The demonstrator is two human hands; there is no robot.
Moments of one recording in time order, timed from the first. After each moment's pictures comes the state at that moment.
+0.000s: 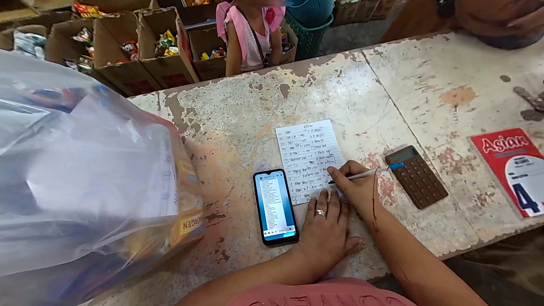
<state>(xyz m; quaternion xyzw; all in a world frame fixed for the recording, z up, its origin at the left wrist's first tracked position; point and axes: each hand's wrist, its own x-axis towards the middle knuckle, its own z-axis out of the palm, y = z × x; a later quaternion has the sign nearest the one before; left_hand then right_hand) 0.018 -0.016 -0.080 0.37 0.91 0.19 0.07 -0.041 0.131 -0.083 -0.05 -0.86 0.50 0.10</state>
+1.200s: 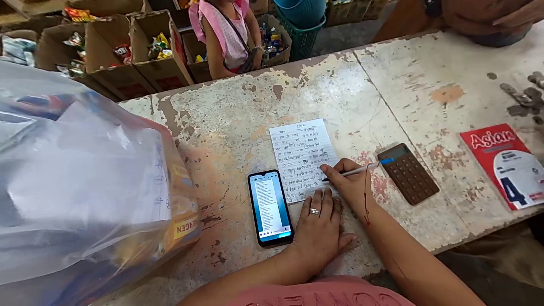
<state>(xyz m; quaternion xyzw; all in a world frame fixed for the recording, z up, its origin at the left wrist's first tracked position) 0.016 -0.016 -0.085 0.36 0.91 0.20 0.06 -0.044 0.132 -0.081 -0.06 -0.86 0.50 0.10</state>
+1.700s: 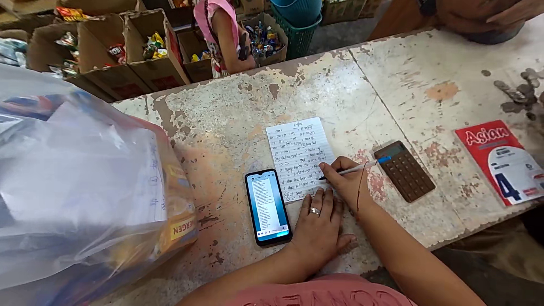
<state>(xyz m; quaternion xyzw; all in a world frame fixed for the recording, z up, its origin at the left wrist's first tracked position) 0.016 -0.015 -0.085 0.39 0.90 0.21 0.07 -0.043 0.133 -0.080 -0.07 -0.85 0.51 0.09</state>
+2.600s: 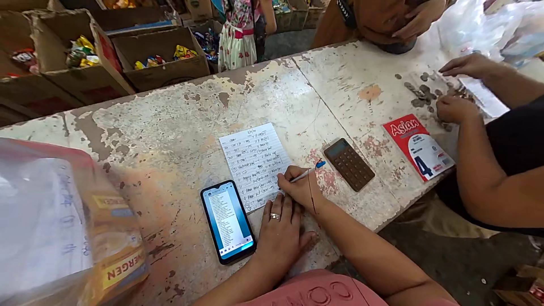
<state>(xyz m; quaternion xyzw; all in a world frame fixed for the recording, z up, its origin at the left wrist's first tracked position) 0.019 -0.012 -0.097 0.38 0.90 0.22 -0.01 -0.039 0.133 -0.082 -0.05 -0.89 0.45 0.07</state>
